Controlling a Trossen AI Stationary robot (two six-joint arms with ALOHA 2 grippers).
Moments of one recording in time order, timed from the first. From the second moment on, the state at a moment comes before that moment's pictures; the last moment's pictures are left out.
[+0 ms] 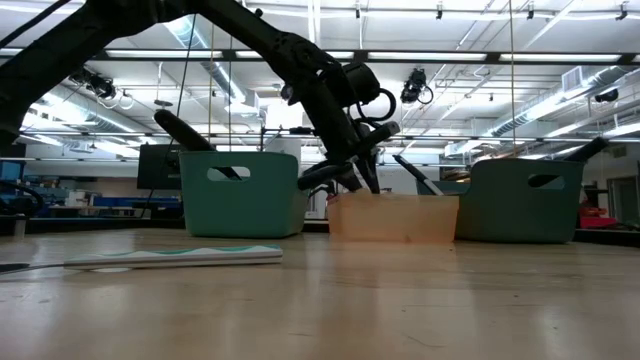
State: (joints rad) left arm 0.35 2.21 1.78 -0.55 0.05 -0.62; right arm 0.11 0.94 1.36 -0.44 0.07 -0.03
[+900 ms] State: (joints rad) left arm 0.35 2.21 1.78 -0.56 0.01 -0.66; right arm 0.11 0.94 1.36 -0.44 0.06 -0.02
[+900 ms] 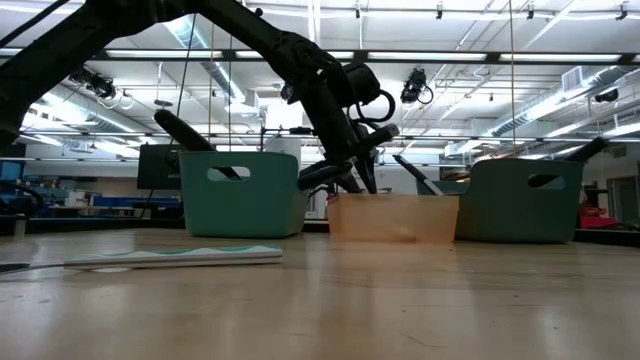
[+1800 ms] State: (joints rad) left arm 0.34 2.10 1.79 -0.55 -0.01 -0.54; right arm 0.11 0.94 1.36 -0.44 0.06 -0.02
